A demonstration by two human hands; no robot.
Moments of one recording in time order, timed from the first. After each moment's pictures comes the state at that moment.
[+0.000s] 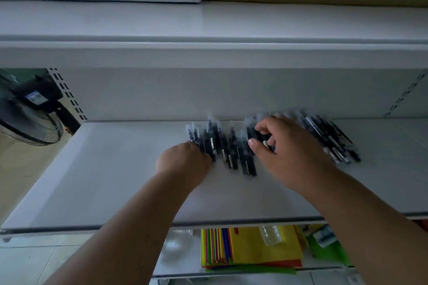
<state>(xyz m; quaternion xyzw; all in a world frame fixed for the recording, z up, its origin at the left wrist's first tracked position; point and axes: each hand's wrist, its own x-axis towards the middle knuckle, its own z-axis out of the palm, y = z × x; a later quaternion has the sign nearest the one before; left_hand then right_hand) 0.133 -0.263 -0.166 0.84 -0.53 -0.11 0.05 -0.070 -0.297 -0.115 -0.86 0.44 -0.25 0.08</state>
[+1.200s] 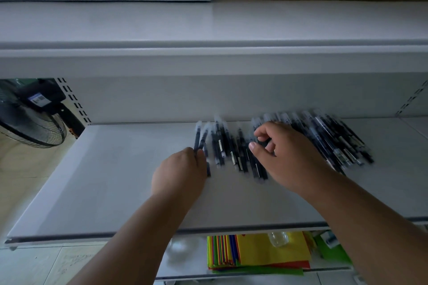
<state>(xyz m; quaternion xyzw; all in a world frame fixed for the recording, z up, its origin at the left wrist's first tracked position) 0.145 -0.239 -0.178 0.84 -0.50 -0.06 0.21 -0.052 -0.310 -0.137 -0.85 0.45 -0.25 0.14</state>
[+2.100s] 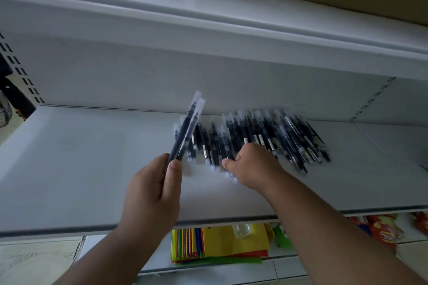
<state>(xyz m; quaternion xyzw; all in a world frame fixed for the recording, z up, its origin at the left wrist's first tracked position) 0.111 -0.183 -0.177 0.65 -0.52 -0.14 0.54 -0.047 -0.311 -0.160 -0.77 0.61 -0.04 0.20</state>
